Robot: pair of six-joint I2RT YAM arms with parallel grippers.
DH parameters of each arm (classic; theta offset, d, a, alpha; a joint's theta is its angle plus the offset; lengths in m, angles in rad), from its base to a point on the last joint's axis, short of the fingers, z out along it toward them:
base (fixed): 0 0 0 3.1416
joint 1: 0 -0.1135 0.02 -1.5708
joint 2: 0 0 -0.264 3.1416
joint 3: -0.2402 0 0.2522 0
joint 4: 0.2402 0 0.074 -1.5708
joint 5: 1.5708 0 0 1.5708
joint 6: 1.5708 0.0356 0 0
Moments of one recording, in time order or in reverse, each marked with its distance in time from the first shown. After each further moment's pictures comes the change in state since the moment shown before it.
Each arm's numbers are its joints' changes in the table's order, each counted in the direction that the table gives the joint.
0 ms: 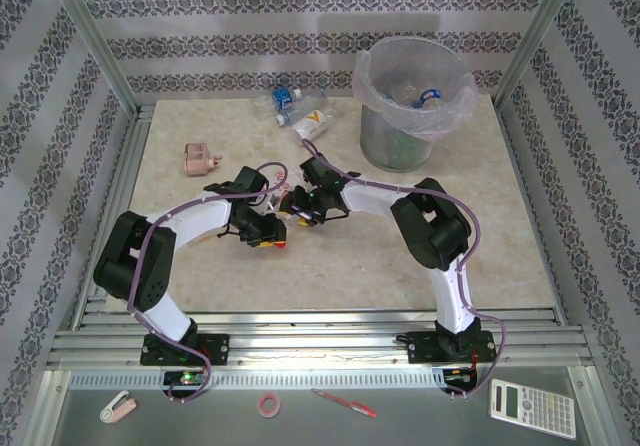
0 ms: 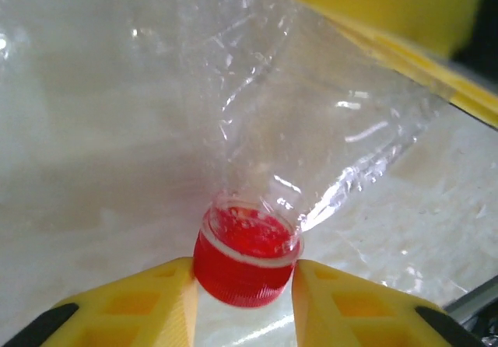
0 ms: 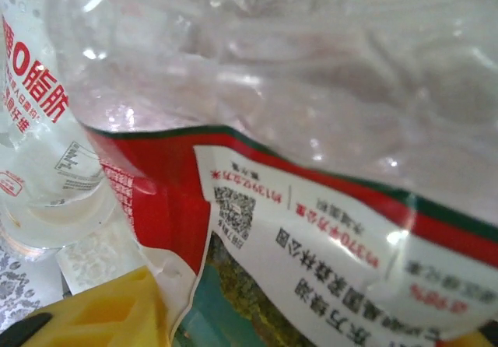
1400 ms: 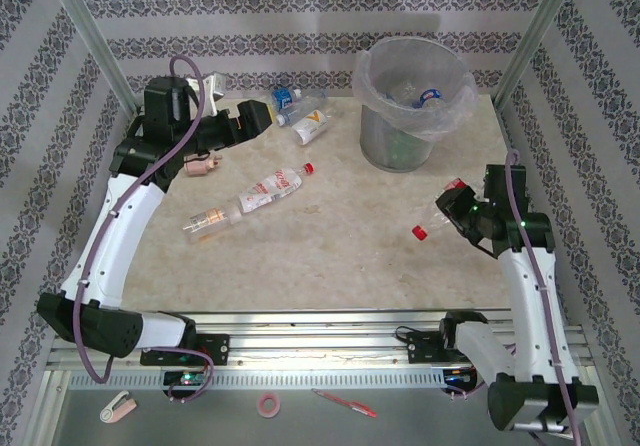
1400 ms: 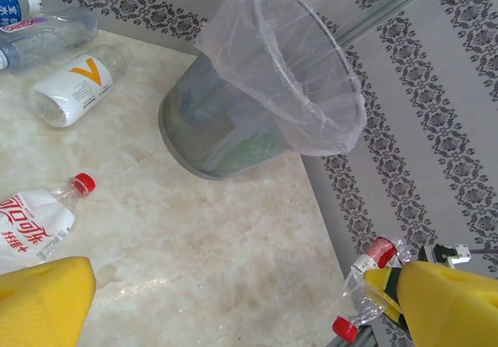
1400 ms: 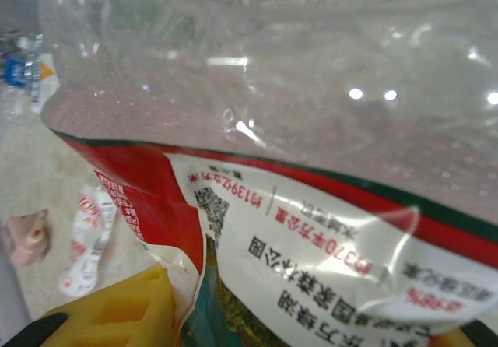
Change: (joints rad) left arm -0.185 0.287 -0.616 0.053 0.092 -0.107; right arm 0.761 1.149 0.340 0.752 0.202 -0.266
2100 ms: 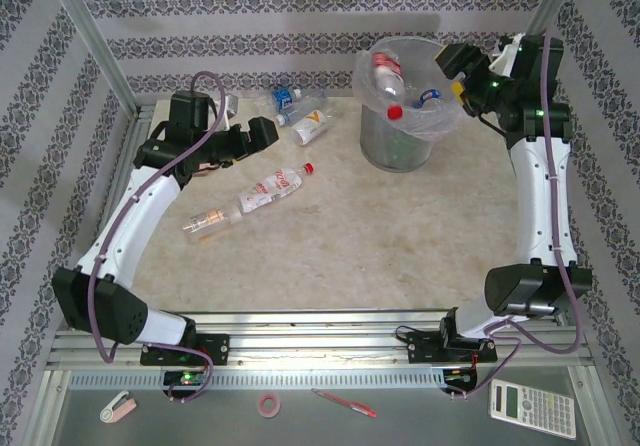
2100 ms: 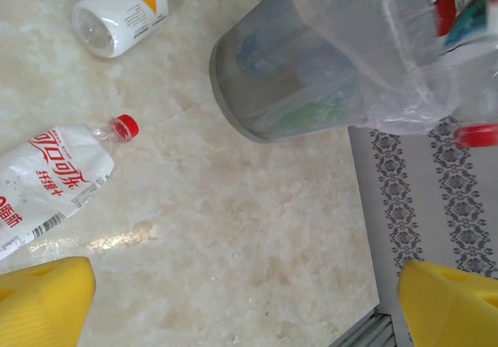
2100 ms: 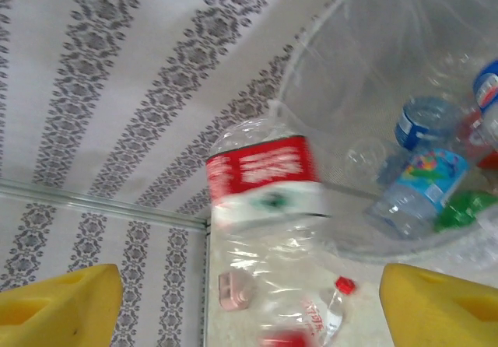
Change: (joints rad) left arm 0.003 -0.076 0.130 -0.014 -0.021 -0.021; right arm 0.038 -0.584 -0.782 -0.314 -0.341 0.043
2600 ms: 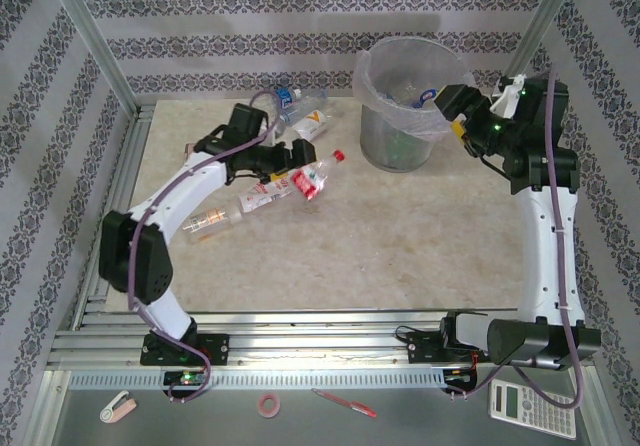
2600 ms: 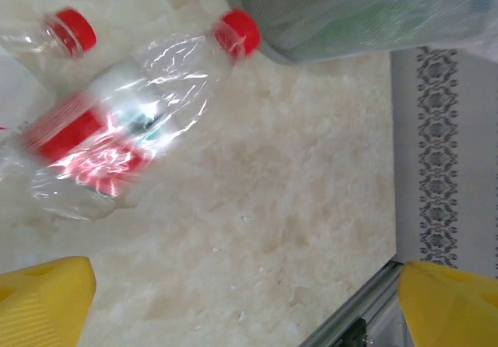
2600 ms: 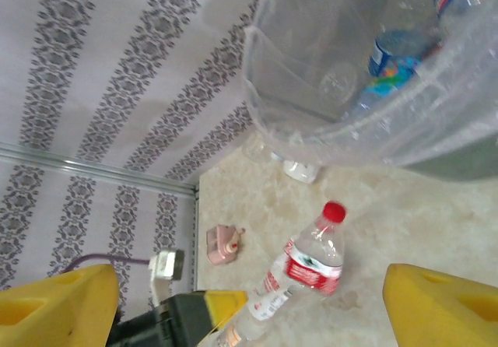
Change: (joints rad) left arm 0.151 -0.282 0.011 -0.092 0.026 -0.041; right arm -0.005 0.270 0.281 0.060 -0.012 -0.040
